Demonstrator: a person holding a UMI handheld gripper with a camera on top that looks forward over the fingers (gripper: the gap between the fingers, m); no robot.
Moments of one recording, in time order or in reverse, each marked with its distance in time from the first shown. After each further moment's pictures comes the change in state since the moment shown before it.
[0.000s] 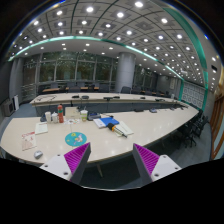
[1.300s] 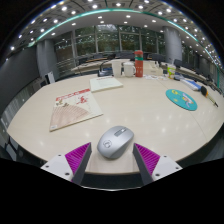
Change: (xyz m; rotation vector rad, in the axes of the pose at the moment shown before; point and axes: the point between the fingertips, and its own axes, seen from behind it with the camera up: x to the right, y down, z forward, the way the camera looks) arm -0.625 0.287 0.222 -0.276 -0.478 -0.052
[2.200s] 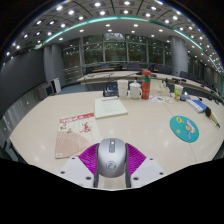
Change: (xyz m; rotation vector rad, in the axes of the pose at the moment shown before) arm -0.008 -0.124 0.004 0.103 -0.050 -0.058
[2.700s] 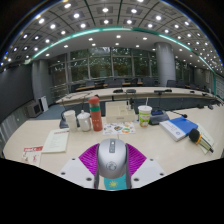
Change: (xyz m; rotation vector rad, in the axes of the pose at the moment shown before) arm 0.330 -0.156 0.066 0.173 0.085 0.064
